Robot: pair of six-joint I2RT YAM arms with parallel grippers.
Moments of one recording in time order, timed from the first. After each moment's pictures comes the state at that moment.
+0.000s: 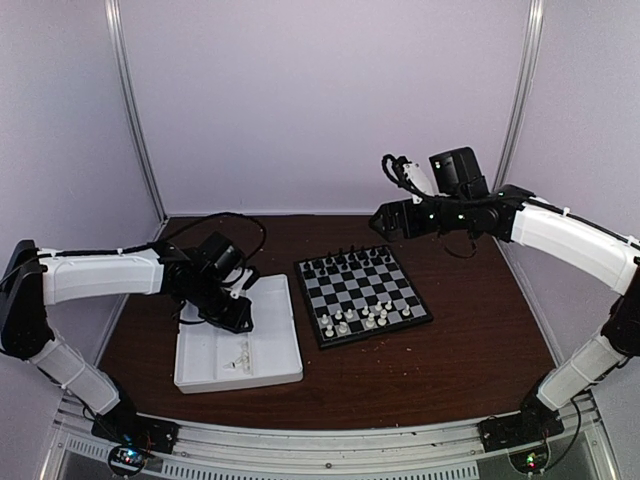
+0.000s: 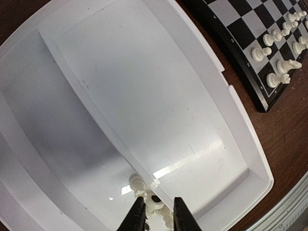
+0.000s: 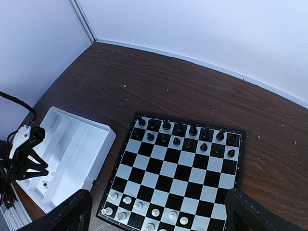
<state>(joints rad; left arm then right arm) -0.72 1.49 0.97 -0.63 0.09 -0.34 0.62 1.48 1.35 -0.43 -0.06 0.19</state>
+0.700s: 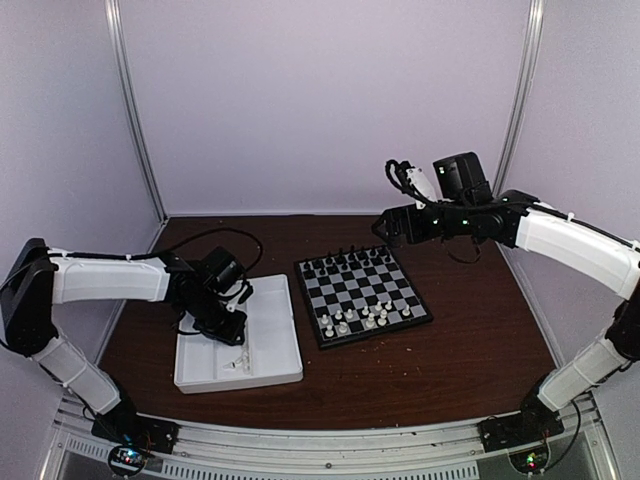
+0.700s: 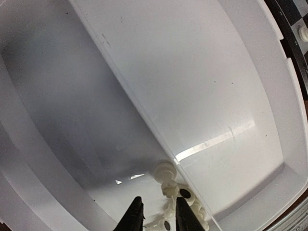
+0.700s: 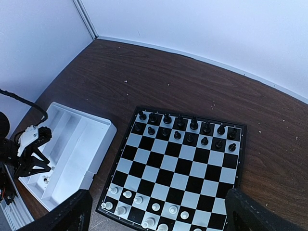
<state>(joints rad) -0.73 1.52 0.90 -0.65 0.03 -0.37 0.62 1.44 1.30 -0.42 -0.07 0.19</state>
